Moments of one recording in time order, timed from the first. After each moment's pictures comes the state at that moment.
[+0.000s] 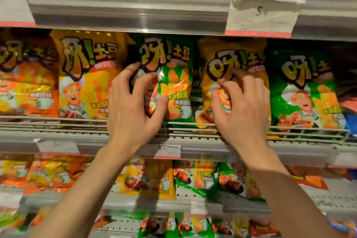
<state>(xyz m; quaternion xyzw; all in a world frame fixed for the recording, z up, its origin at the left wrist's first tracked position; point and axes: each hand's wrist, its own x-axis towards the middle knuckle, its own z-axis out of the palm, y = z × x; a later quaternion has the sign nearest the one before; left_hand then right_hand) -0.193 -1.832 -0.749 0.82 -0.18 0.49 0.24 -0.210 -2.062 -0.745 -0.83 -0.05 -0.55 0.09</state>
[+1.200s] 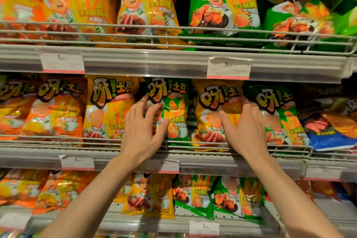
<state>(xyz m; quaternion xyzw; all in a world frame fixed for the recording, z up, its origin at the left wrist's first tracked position) -0.200 -1.827 -0.741 0.87 -0.19 0.39 0.24 -0.236 -2.091 -0.719 -0.89 0.08 -0.40 0.20</state>
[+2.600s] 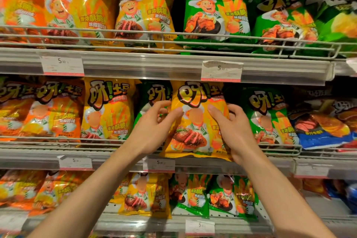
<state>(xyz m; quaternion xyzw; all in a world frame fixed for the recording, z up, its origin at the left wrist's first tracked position) -0.250 -1.854 -0.690 0.83 -0.19 0.15 0.50 -0.269 -2.060 -0.691 -0.70 0.03 -0.22 0.68</state>
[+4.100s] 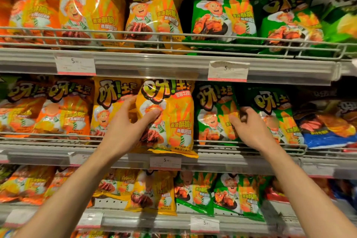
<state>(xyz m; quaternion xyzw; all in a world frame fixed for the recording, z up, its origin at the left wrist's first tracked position) -0.255 -1.792 -0.696 0.80 -0.14 0.23 0.53 -0.250 -2.108 -0.697 -0.89 0.06 -0.24 0.39</state>
